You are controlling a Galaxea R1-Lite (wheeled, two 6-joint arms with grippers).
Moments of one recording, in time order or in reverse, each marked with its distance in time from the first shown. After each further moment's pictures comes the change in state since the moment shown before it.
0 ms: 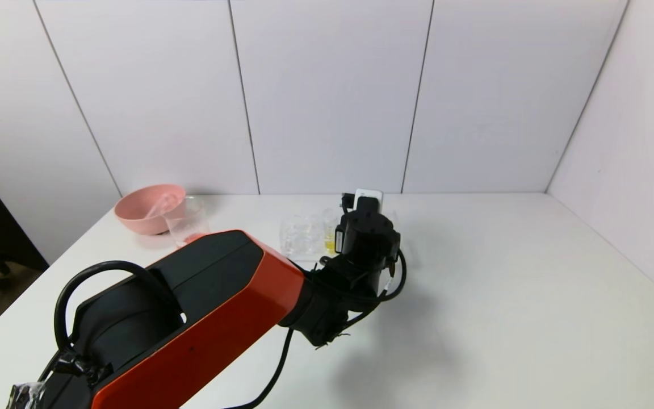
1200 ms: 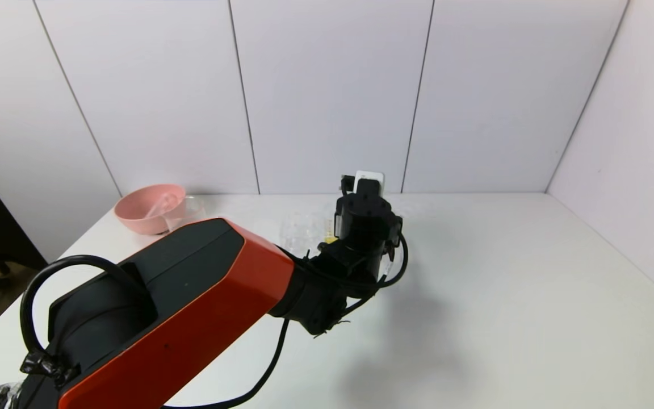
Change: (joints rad) left arm 0.010 -0.052 -0.026 0.004 0.000 0.049; right arm 0.000 0.000 0.000 0.000 0.000 0.000
